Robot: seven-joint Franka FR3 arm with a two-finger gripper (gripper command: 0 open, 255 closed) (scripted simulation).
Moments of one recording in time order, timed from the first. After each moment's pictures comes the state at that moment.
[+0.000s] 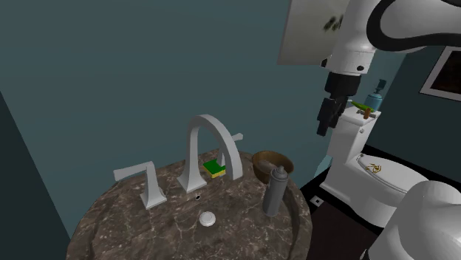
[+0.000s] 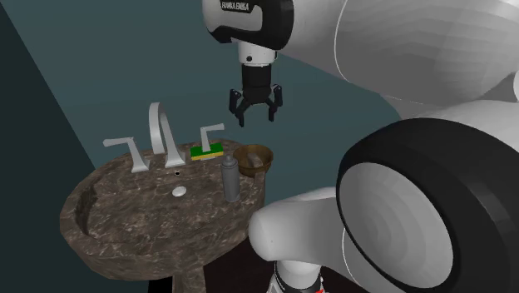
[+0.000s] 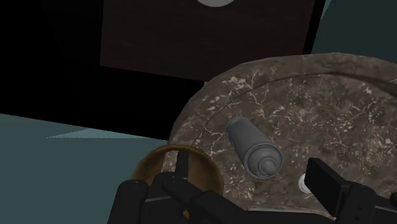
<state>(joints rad) 0.01 -0.84 0.02 -2.36 0.03 1.48 -0.06</state>
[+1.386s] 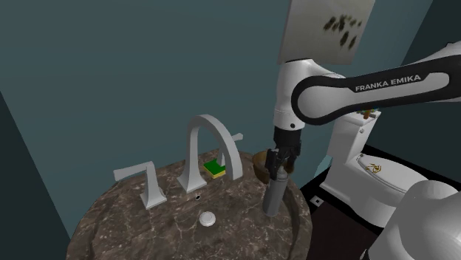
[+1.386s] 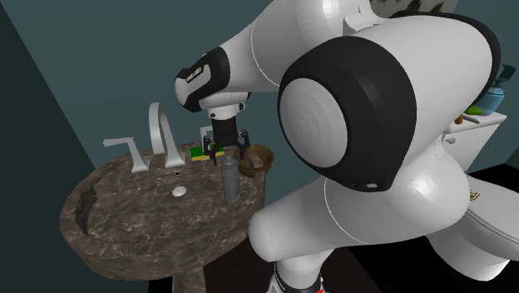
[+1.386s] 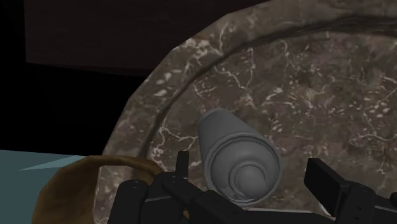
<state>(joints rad) 0.04 -0.54 0.21 -2.55 0.14 1.89 0.17</state>
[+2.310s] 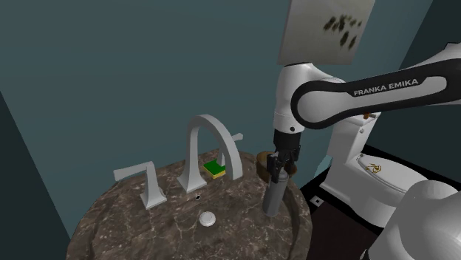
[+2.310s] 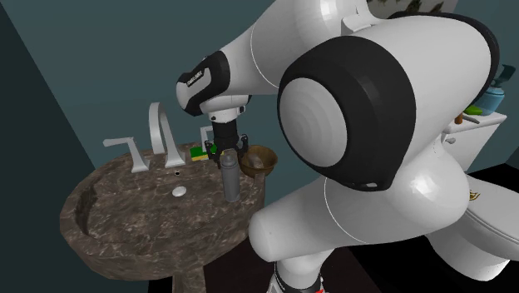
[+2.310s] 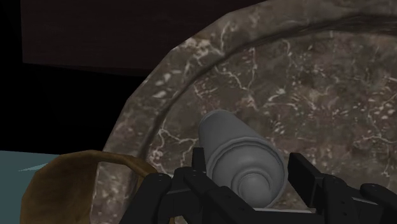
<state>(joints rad) 0.04 -0.53 0.21 -2.57 0.14 1.91 0.17</state>
